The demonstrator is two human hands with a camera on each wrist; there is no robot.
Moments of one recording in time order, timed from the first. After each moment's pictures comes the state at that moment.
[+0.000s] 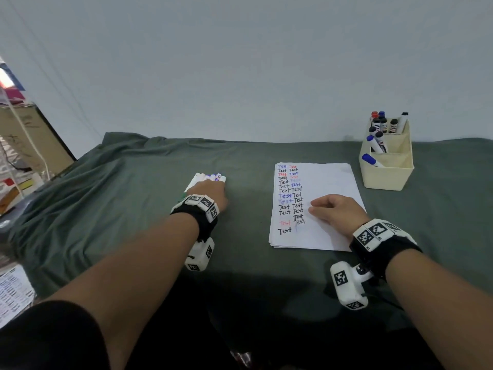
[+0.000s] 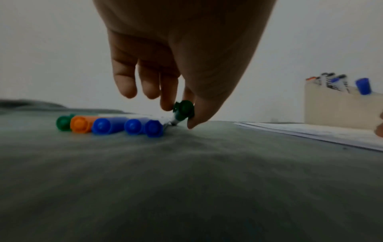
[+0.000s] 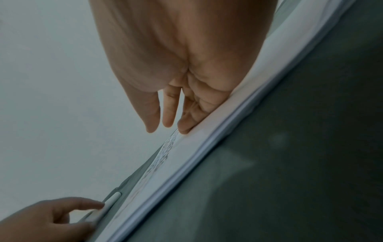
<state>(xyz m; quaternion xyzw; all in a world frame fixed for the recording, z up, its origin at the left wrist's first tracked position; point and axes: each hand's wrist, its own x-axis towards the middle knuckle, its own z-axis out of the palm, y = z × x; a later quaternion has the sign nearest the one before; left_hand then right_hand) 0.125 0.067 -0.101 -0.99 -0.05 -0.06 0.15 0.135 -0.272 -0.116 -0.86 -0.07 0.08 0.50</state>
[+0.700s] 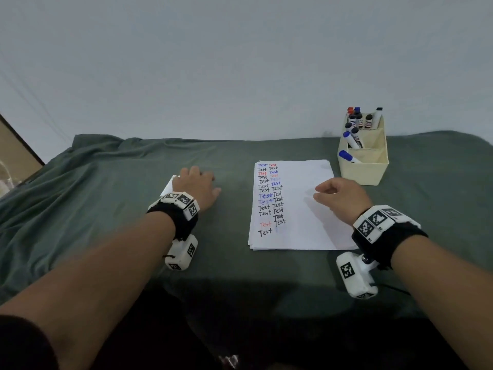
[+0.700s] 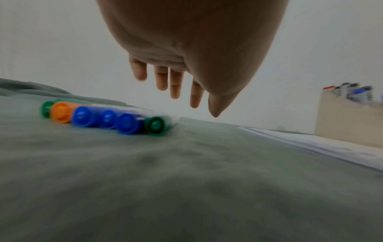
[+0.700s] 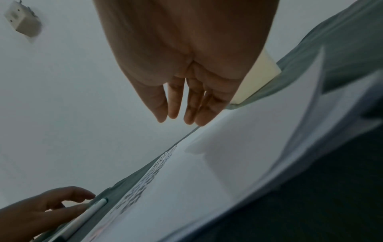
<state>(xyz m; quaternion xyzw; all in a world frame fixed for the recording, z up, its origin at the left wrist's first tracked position) 0.129 0.036 -0.076 -0.99 -0.12 -0.05 0.04 0.139 -0.308 -0.080 -0.90 -0.03 0.00 0.44</state>
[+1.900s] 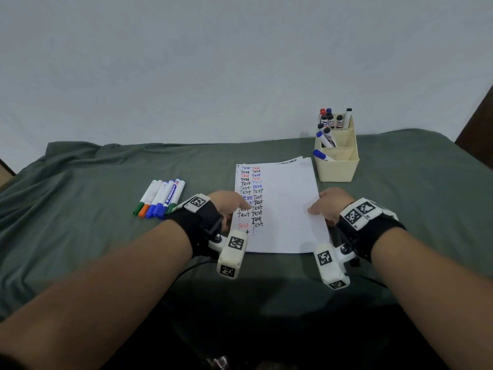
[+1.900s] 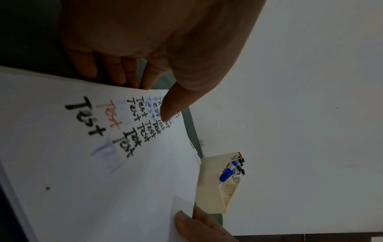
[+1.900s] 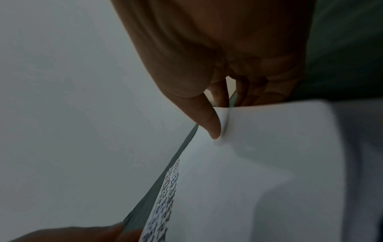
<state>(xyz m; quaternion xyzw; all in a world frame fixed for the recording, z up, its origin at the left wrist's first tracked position) 0.108 -0.081 -0.056 -0.75 -0.28 0.22 -0.55 0.131 -0.323 -0.061 -0.92 0.12 0.17 0.34</state>
